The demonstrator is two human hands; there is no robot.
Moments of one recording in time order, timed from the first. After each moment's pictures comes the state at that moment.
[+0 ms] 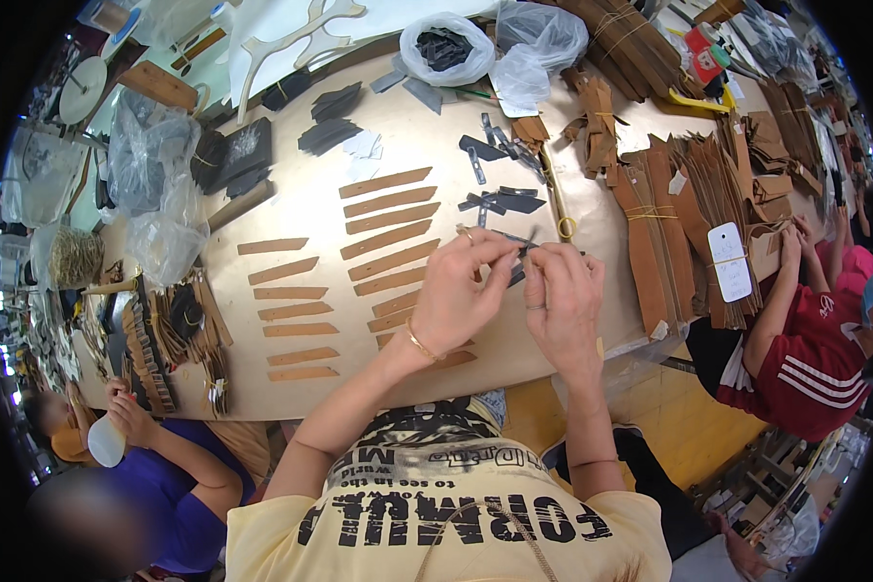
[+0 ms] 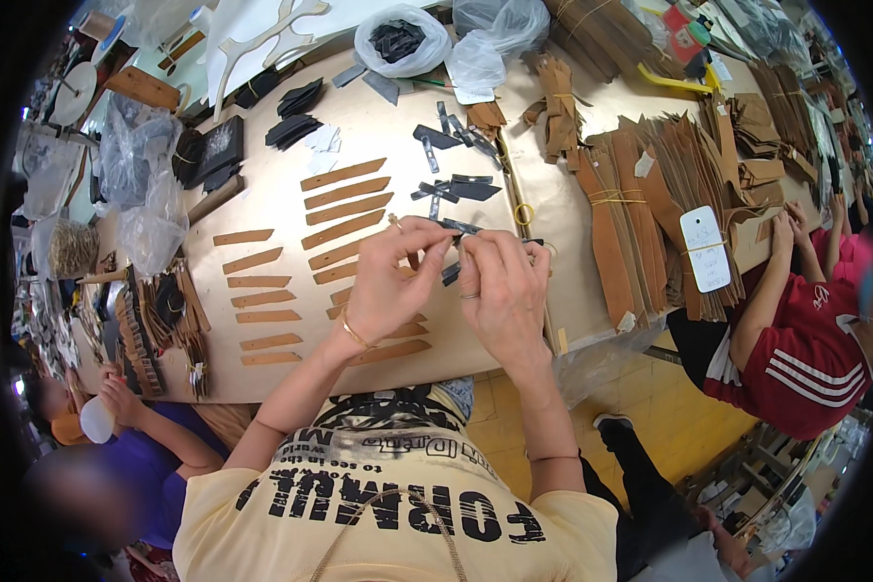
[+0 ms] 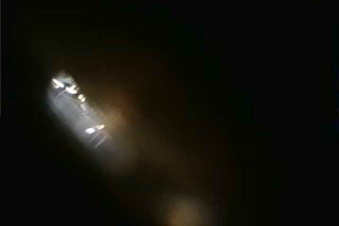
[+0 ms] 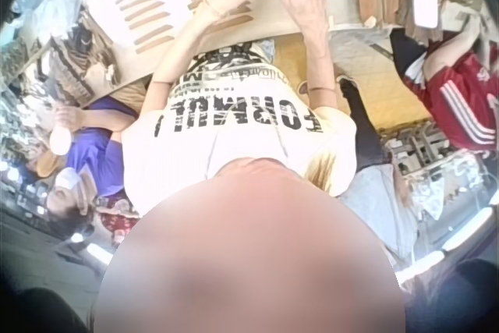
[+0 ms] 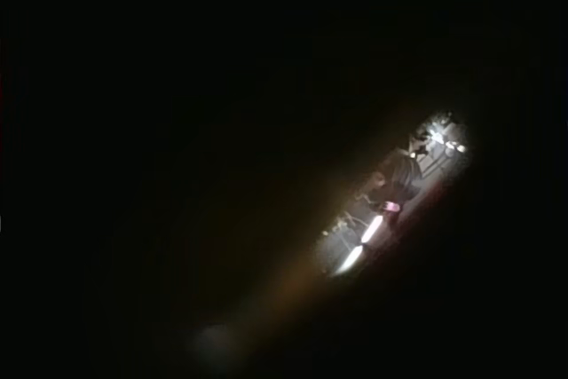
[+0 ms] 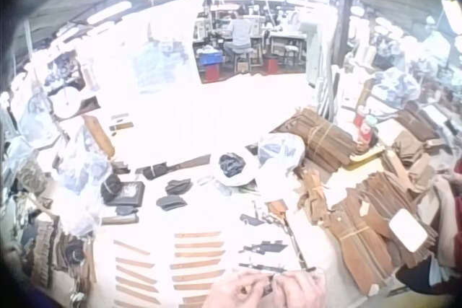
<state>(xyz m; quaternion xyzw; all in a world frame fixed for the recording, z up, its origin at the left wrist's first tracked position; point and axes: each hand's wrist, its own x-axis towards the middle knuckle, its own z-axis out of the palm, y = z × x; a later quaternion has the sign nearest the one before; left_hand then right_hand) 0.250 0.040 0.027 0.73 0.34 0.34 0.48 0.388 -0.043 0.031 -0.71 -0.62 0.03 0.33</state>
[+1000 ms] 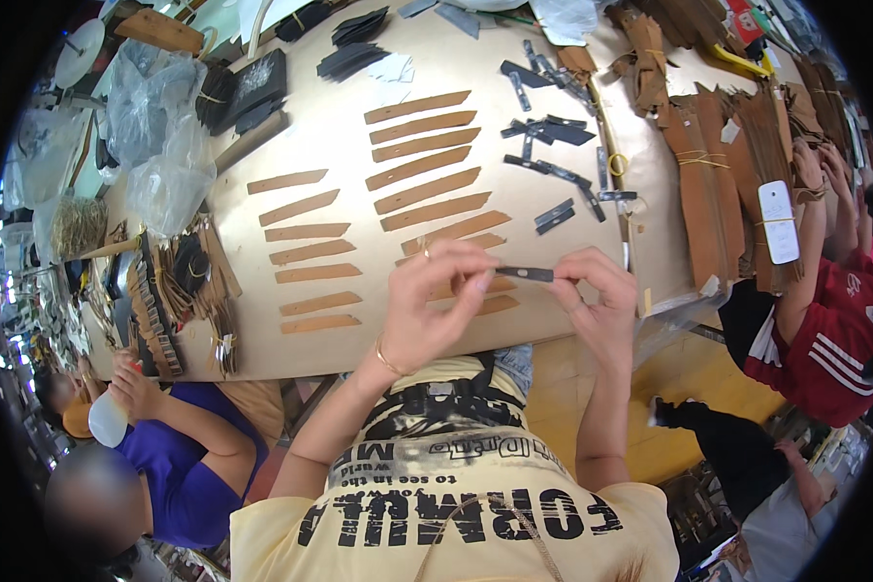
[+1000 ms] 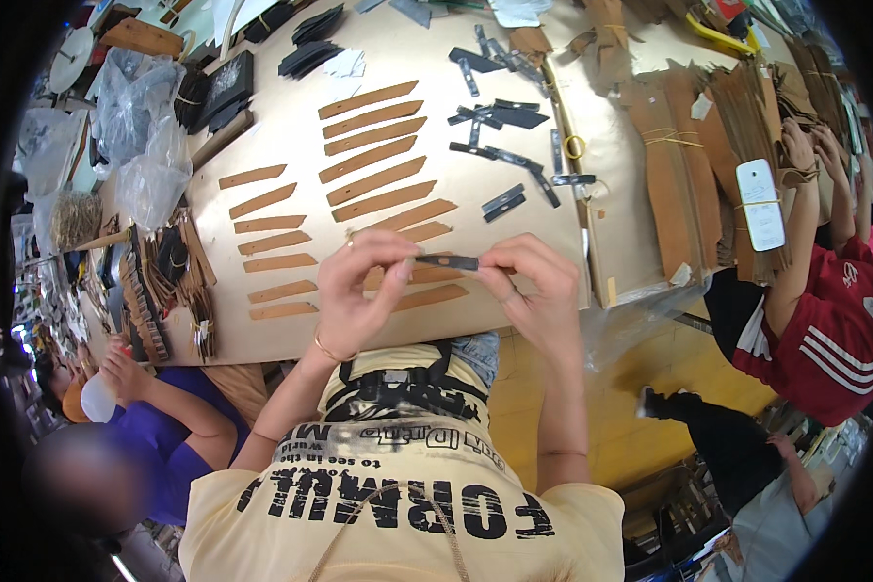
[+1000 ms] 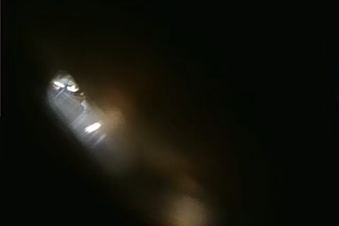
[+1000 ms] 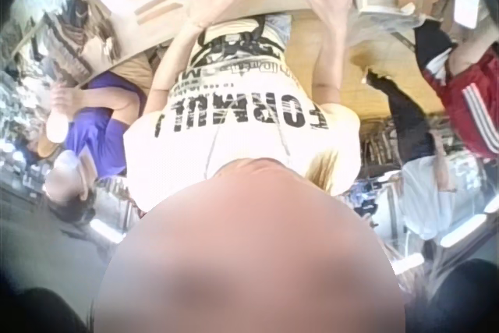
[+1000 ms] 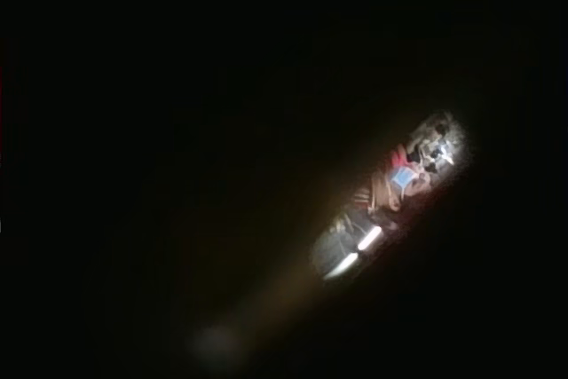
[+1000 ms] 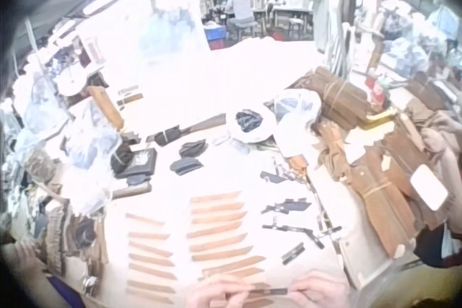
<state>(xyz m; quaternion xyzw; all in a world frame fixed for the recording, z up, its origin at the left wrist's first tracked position) 0.155 -0.006 0.015 0.73 0.34 0.34 0.49 0.358 -0.090 0.013 -0.62 -0.53 0.30 0.50</state>
